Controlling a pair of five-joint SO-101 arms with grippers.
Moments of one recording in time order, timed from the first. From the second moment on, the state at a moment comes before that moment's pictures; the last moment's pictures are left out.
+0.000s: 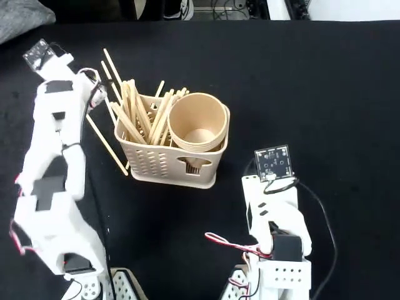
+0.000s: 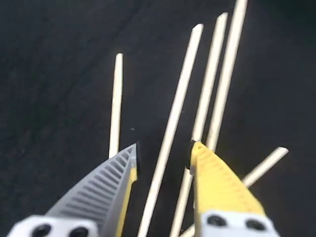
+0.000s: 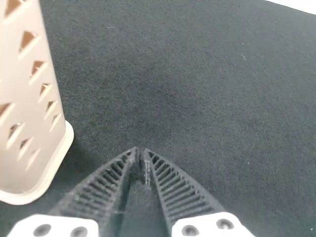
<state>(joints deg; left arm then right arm) -13.9 18.3 -1.5 52.8 34.0 2.5 -103.2 97.0 48.5 14.0</state>
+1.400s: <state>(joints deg) -19.1 73.6 -82.6 96.3 32.6 2.5 -103.2 97.0 48.5 14.0</state>
